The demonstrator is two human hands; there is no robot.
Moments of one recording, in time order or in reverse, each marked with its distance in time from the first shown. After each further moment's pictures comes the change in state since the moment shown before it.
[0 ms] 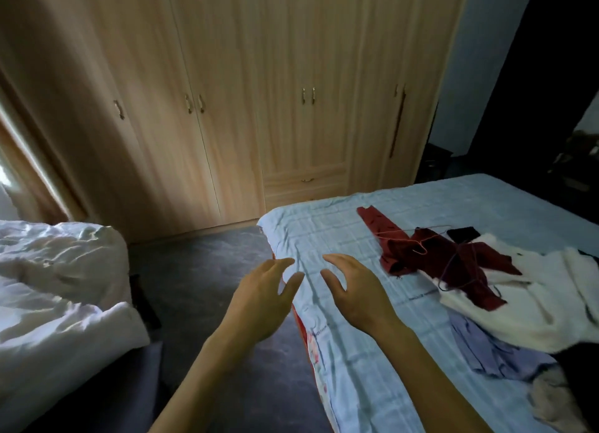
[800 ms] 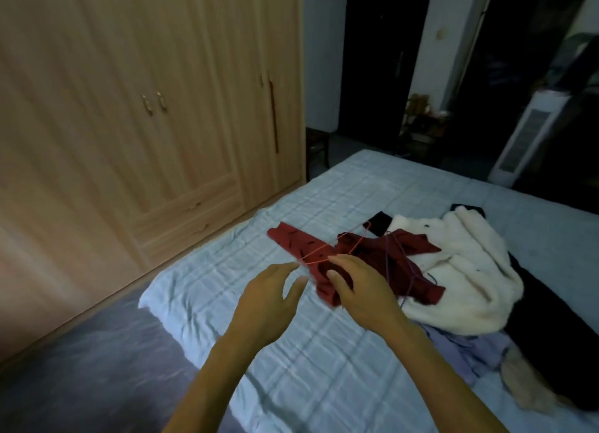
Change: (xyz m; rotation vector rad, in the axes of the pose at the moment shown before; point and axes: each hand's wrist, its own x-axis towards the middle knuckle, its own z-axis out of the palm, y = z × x) left_hand 0.356 0.062 0.106 -0.162 -0.278 0.519; right_hand 0.214 0.201 -0.032 -0.091 0.319 0.383
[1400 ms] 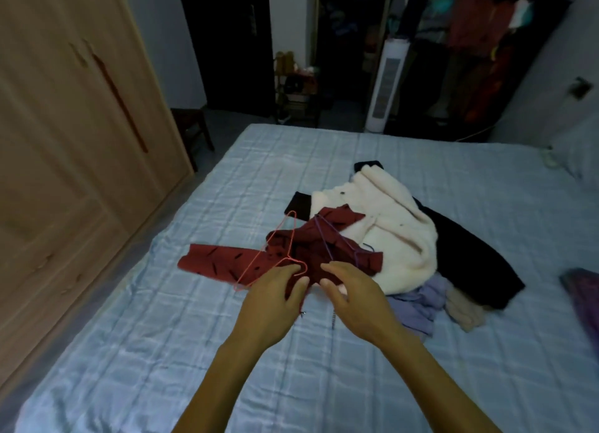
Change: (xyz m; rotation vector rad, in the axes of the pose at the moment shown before) left_hand 0.204 -0.035 0.063 -0.152 -0.338 0.367; right_hand 0.082 0.057 0.020 -0.150 0.188 0.453
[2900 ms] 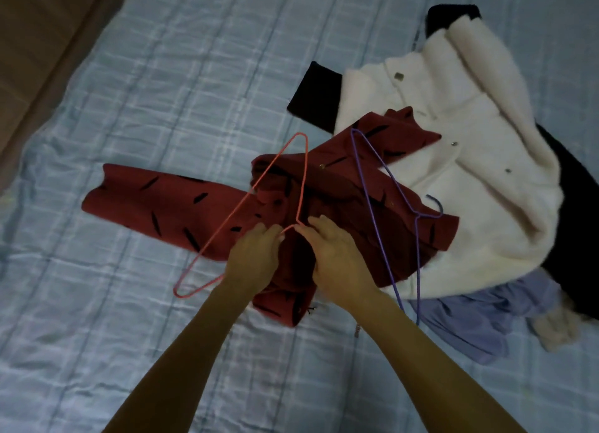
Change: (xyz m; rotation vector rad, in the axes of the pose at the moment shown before) left_hand 0.247 -0.328 0.225 0.143 -0.264 -0.218; right_hand 0.250 0.184 0.255 -0.176 -0.474 0.094
